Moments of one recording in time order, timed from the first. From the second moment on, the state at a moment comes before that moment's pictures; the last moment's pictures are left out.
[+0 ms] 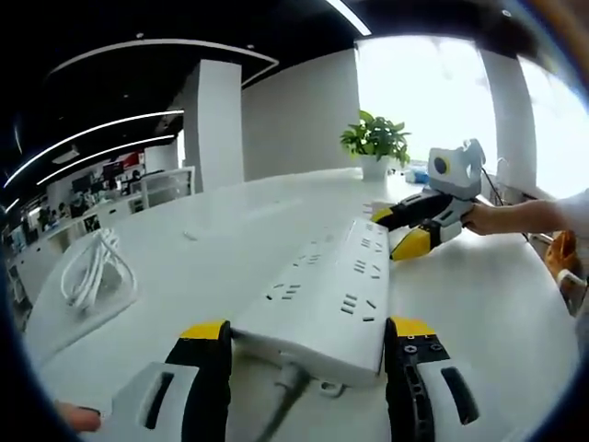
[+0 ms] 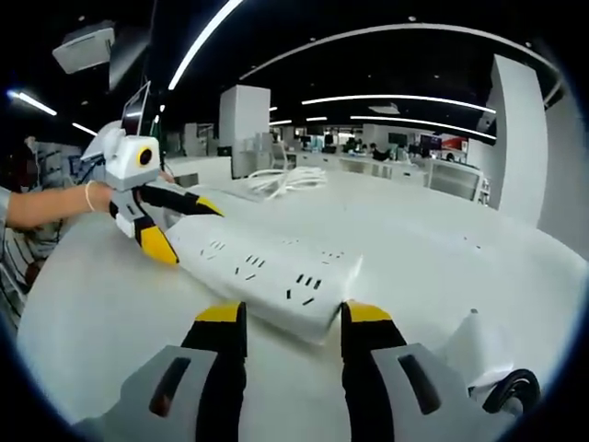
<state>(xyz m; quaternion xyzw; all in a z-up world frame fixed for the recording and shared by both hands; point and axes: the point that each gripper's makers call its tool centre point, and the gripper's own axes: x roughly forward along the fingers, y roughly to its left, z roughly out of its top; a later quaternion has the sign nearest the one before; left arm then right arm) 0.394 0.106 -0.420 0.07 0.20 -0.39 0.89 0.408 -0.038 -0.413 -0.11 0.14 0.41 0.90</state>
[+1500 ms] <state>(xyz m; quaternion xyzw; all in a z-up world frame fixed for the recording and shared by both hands) 0.405 0.104 -0.424 0.10 0.24 -0.47 0.84 0.401 -0.045 -0.413 -0.10 0.15 0.39 0.90</state>
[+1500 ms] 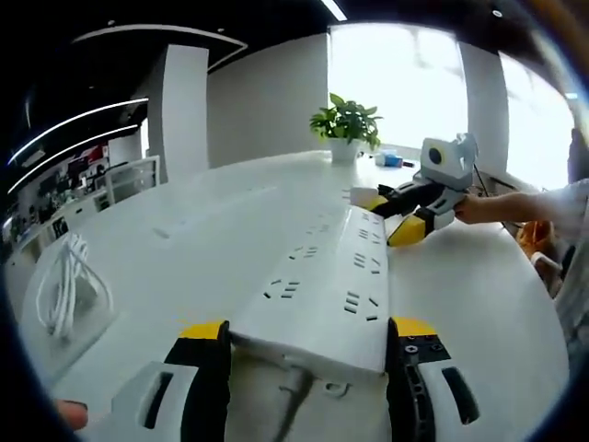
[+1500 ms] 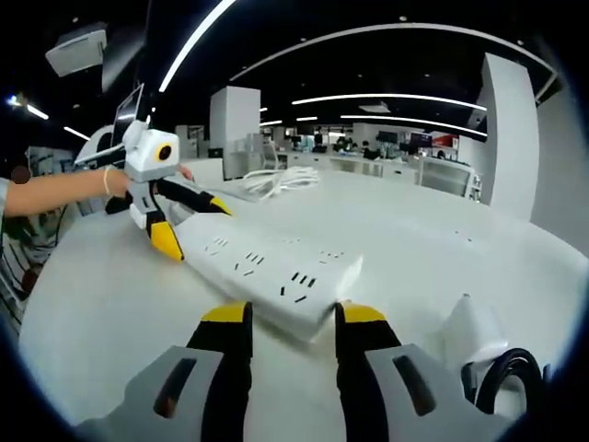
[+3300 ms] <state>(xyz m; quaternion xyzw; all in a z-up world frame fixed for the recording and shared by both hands) 0.414 0.099 -0.427 0.15 0.27 -0.52 0.80 0.392 -0.052 -0.412 -0.09 0.15 0.38 0.91</state>
